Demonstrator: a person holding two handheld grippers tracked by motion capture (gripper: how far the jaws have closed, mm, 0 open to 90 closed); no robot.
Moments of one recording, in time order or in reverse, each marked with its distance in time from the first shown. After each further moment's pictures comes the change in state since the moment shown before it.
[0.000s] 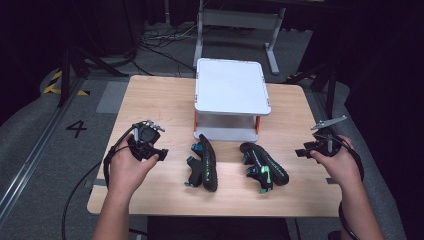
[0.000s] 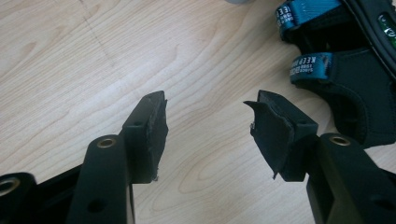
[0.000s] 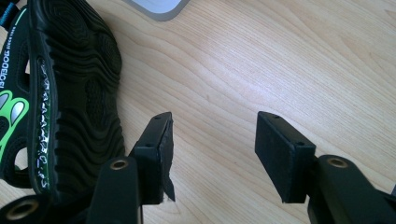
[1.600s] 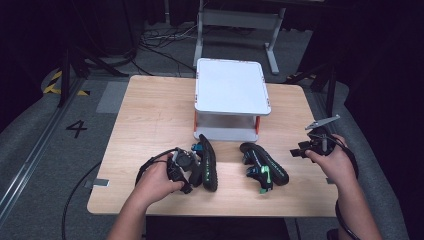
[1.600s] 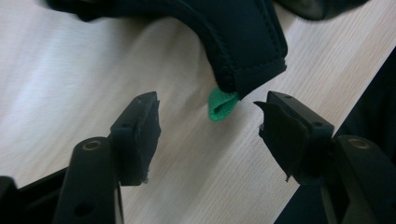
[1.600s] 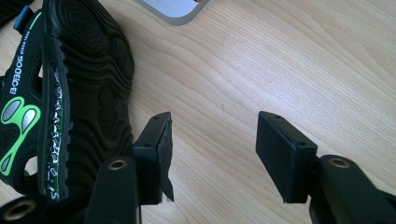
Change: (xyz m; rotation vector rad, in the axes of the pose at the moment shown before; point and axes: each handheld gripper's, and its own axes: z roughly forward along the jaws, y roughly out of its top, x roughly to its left) left arm -0.079 -0.003 0.078 0.378 -0.303 0.333; right arm 0.005 0.007 0.010 0.004 0.037 -0.020
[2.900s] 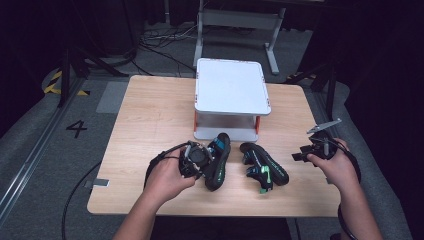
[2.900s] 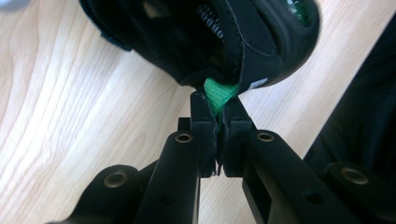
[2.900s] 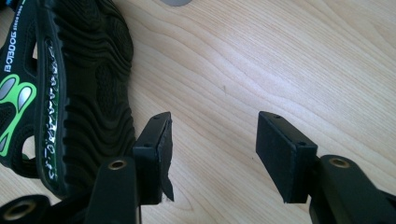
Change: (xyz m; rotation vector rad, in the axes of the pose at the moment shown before) left arm -0.034 0.030 -0.045 -0.124 0.110 0.065; right arm 0.000 -0.013 0.000 0.020 0.004 0.010
